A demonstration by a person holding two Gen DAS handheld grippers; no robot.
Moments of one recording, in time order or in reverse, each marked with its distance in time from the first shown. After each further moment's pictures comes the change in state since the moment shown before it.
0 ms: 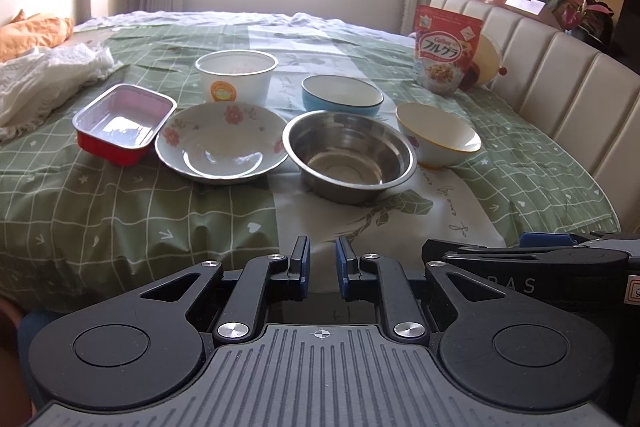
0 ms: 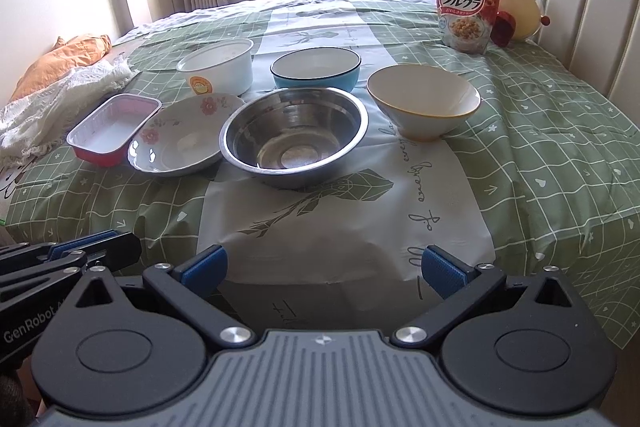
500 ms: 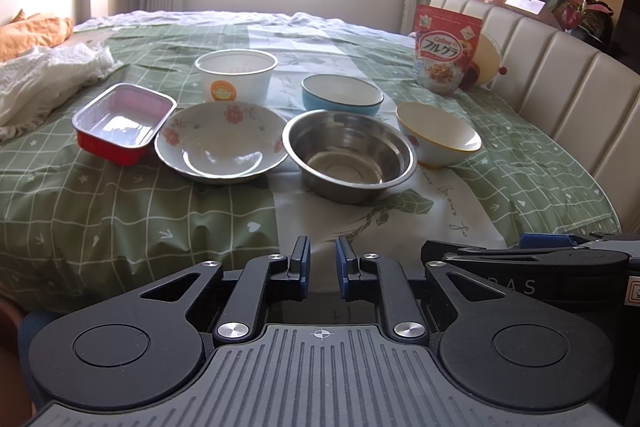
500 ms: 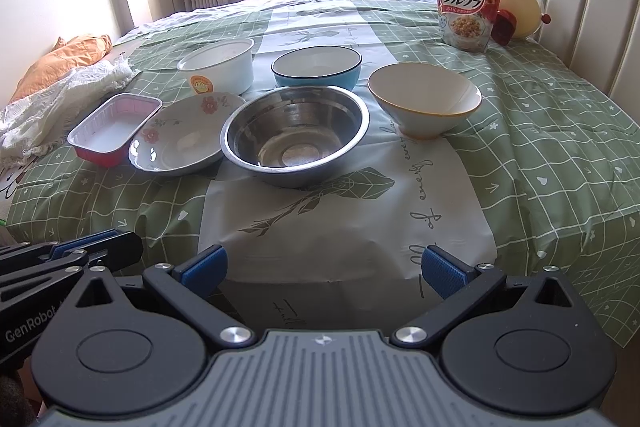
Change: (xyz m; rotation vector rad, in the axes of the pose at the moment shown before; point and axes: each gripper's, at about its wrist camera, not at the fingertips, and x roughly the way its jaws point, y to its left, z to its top) left arm 0.000 0.000 0.000 0.001 0.000 -0.001; right arm 0.002 0.000 -0.001 0.001 0.005 0.003
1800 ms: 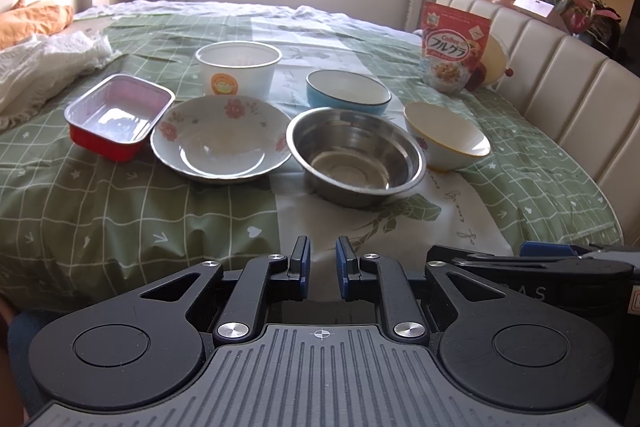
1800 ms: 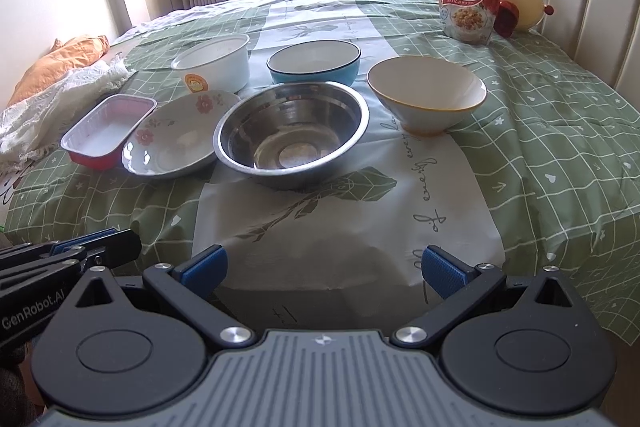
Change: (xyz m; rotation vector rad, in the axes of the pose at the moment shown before) left arm 0.023 0.011 0.010 -0.036 0.021 -0.012; right arm 0.020 -0.009 0.010 0.028 0.001 0.016
